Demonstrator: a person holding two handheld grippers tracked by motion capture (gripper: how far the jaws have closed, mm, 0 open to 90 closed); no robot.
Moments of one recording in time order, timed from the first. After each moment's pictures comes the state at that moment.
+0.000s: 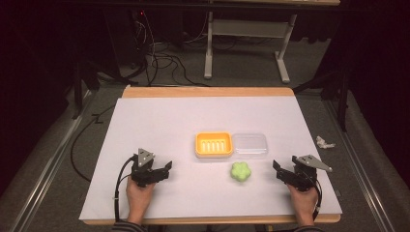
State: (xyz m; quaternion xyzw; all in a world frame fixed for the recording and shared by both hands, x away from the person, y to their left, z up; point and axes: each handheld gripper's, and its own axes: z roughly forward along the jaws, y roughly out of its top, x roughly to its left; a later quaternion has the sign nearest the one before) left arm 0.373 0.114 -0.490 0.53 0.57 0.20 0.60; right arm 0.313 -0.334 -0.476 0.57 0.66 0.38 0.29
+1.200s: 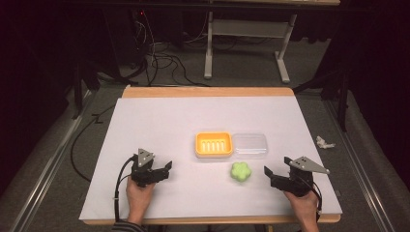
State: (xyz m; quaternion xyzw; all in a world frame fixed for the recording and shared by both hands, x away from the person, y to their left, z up) left arm 0.373 0.115 -0.490 0.53 0.57 0.20 0.60; right arm 0.293 -0.306 -0.446 0.51 0.71 0.41 0.26
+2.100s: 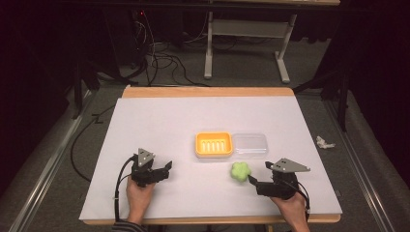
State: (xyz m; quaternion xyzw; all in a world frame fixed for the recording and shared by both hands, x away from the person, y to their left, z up) left arm 0.374 0.115 -0.491 0.53 0.57 0.20 0.59; right arm 0.290 -0.262 -0.437 0.45 0.78 0.40 0.20
